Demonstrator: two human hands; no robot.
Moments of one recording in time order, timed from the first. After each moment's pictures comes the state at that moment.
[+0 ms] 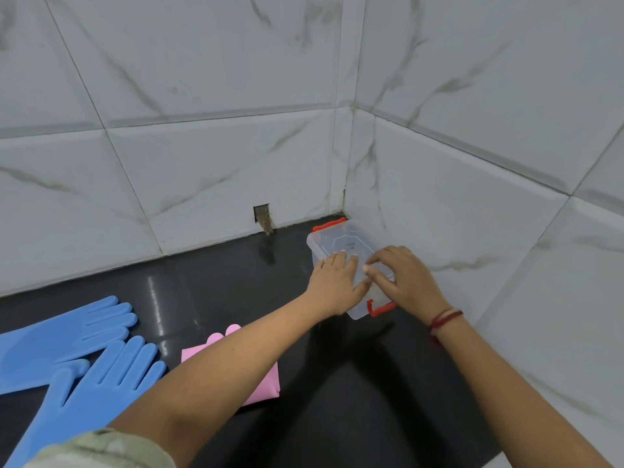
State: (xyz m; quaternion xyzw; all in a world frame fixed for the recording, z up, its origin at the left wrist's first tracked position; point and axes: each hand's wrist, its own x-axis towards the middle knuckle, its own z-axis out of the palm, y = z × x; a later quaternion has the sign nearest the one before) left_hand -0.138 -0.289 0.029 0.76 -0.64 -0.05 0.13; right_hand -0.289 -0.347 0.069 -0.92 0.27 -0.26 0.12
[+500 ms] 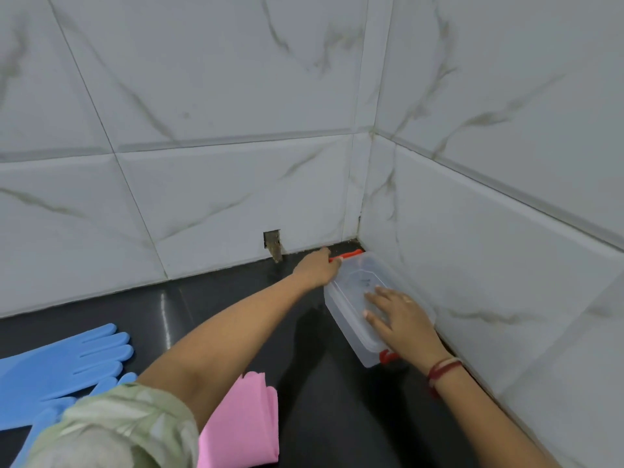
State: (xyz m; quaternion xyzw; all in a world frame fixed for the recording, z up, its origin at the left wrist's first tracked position) left_hand -0.043 -0.359 0.061 0.82 -0.49 -0.19 0.23; right_hand -0.254 -0.368 0.040 -0.91 0.37 -0.10 0.15
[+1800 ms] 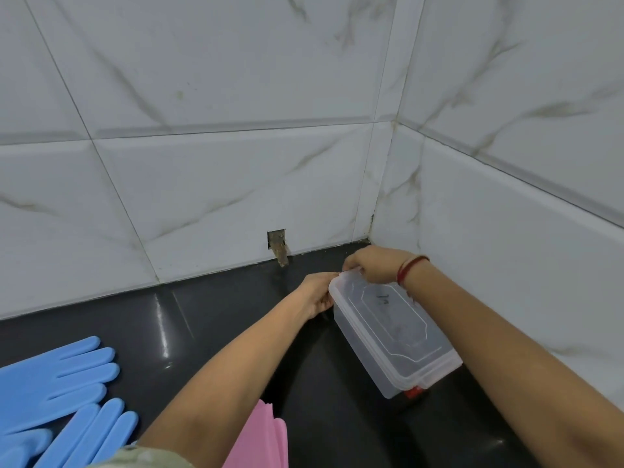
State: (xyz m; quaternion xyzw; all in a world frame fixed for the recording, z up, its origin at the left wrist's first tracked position) left_hand -0.014 -0.368 0.004 0.59 -0.12 -0.56 0.58; right_hand -0.124 -0.449 0.100 -0.96 0.23 0.16 0.06
